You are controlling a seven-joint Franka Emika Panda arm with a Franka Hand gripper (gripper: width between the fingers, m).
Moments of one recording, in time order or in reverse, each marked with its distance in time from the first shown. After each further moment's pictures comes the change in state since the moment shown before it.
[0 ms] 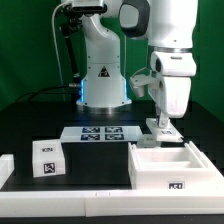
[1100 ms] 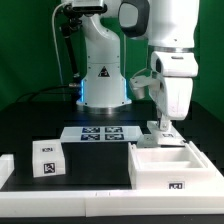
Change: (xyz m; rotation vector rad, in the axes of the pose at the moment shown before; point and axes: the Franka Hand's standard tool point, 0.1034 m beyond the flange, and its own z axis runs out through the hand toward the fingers) arm -0.002 0.022 -0.001 -0.007 0.007 -0.029
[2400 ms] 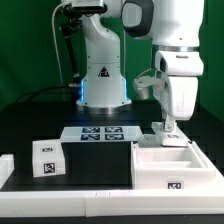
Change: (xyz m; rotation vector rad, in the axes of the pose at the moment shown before) arm 0.007 0.014 -0.003 -0.018 0.008 0.015
